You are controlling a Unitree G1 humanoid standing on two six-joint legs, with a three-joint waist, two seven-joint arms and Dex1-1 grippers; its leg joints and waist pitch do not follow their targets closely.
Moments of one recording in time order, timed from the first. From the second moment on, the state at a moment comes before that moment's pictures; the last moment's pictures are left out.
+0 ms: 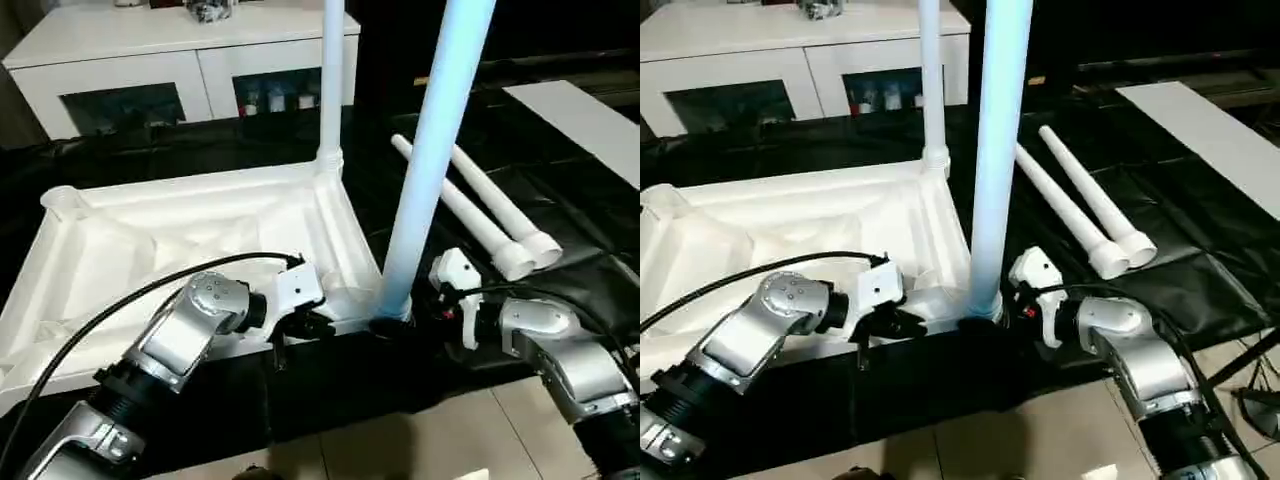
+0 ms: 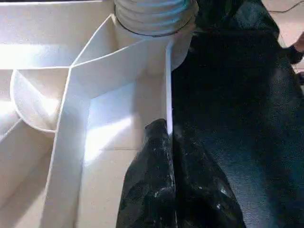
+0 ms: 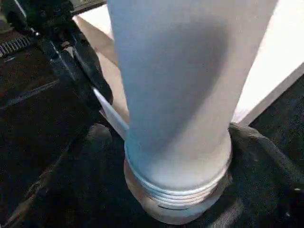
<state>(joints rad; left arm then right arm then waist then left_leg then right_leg) -0.47 0.44 -0.45 0.19 -0.02 0.37 -1.07 -0.30 -0.52 0.22 0.17 0.27 0.30 0.98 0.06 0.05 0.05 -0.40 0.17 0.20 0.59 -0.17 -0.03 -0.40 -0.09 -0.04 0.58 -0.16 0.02</state>
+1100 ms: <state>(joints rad) -0.61 0.04 -0.36 0.50 0.10 0.50 -0.45 -0.59 -0.04 0.05 0.69 0.11 0.19 0.05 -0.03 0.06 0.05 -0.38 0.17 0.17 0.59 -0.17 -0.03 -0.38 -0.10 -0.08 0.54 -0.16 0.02</state>
